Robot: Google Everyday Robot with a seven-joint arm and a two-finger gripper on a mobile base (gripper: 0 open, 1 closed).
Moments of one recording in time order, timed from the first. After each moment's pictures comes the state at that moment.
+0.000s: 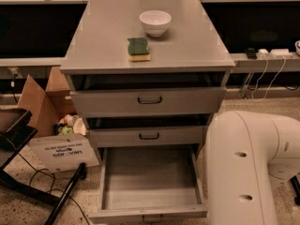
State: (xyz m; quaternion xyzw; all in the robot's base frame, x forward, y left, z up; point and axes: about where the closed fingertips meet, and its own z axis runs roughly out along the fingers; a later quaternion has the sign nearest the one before) arm 0.227 -0.268 0.252 0.48 -0.85 -0.07 0.19
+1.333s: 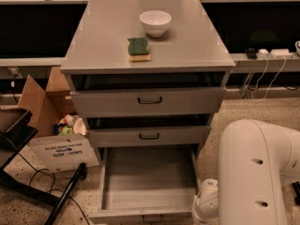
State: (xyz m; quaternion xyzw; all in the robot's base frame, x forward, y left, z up) arm 0.373 -0.216 0.210 0.64 -0.77 -0.03 0.00
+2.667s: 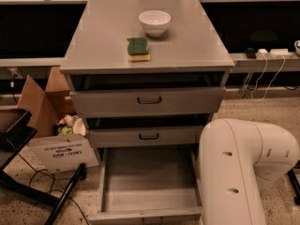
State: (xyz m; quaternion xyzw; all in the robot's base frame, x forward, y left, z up) arm 0.309 -0.237 0.188 0.58 -0.81 -0.08 0.06
